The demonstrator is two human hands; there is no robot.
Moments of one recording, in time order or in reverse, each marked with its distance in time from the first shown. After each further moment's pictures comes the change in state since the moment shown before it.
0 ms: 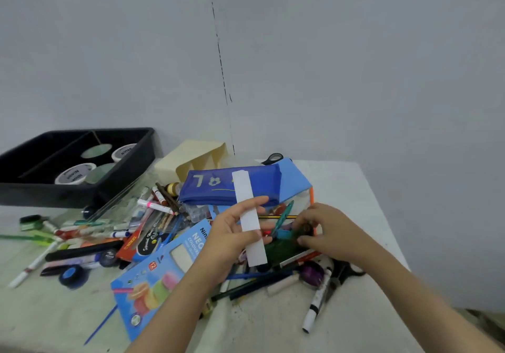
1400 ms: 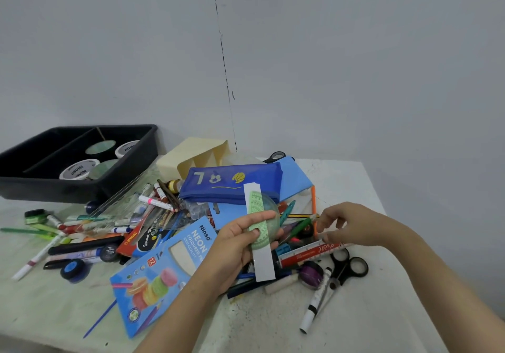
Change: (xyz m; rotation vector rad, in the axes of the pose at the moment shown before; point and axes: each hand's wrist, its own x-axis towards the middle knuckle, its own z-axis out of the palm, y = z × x) left_hand -0.008 -0.009 0.012 -0.226 0.006 -0.183; right_hand 0.001 0.027 -0.033 0.020 -0.264 0.160
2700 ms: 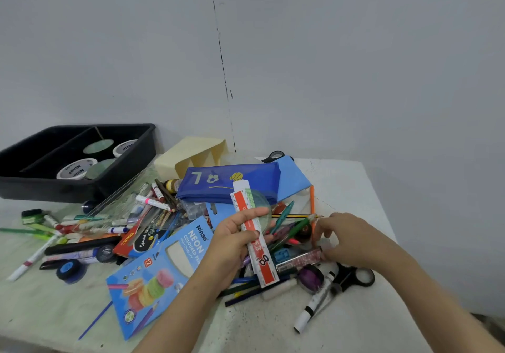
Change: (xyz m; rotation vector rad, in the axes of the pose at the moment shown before) left_hand 0.008 0.000 0.005 0.066 0.140 0.027; right_hand -0.009 -0.005 0.023 -0.254 0.122 -0.011
